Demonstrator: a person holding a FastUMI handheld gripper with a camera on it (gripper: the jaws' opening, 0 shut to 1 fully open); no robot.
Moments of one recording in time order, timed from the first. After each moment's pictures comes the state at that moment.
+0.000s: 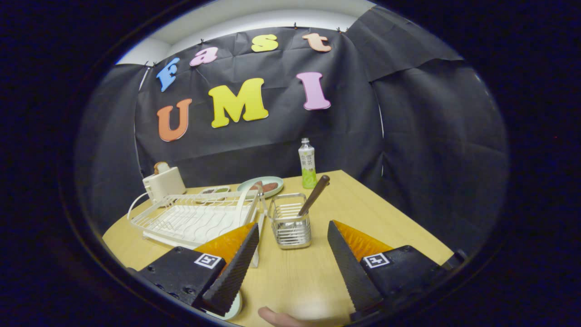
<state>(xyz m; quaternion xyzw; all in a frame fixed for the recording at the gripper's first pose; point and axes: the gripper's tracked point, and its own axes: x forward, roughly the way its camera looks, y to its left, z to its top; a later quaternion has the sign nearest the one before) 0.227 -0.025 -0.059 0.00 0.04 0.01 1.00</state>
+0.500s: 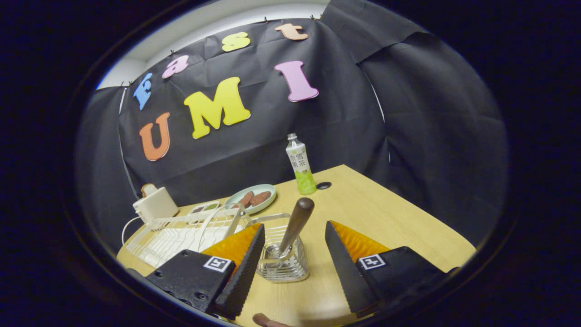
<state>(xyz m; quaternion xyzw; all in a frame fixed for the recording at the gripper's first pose) 0.321 -0.034 -0.054 0.09 0.06 0.04 0.99</state>
